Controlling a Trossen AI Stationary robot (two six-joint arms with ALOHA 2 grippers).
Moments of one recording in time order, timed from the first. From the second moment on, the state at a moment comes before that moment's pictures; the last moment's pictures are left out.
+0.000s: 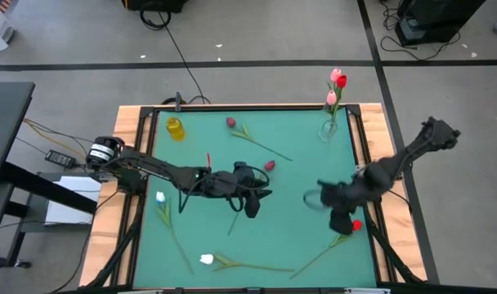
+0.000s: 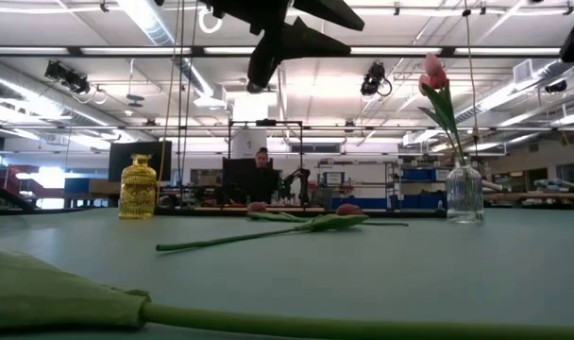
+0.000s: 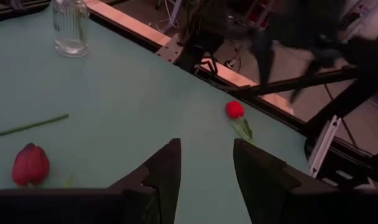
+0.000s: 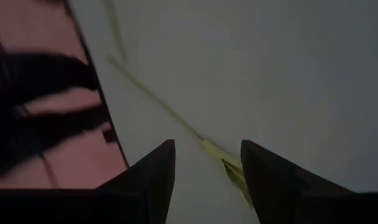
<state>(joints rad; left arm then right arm) -0.21 1.66 1.11 0.22 -0.33 -0.55 0.58 1.14 0.97 -0.97 -0.16 0.98</state>
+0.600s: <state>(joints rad) -0.31 1.66 1.11 0.07 -0.18 -0.56 0.95 1.62 0.97 -0.83 -0.11 0.80</state>
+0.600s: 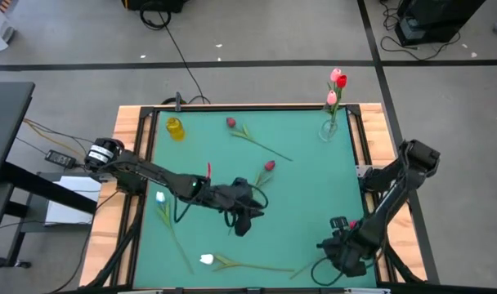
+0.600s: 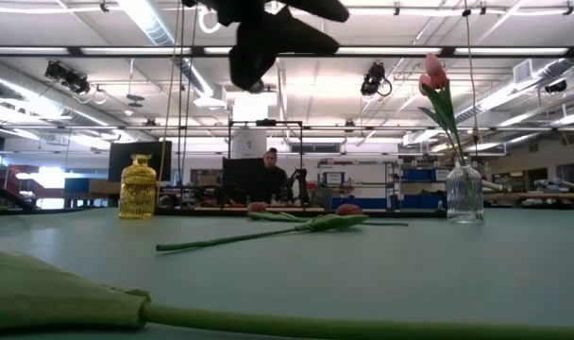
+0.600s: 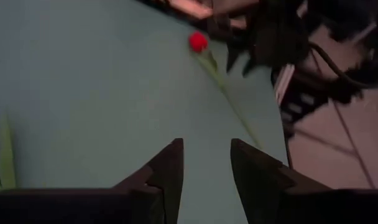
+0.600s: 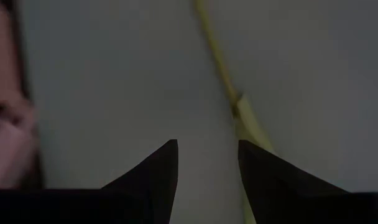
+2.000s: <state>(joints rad) -0.26 1.66 1.11 0.01 -0.20 -0.59 0.96 1.66 0.86 -0.78 0.01 0.80</state>
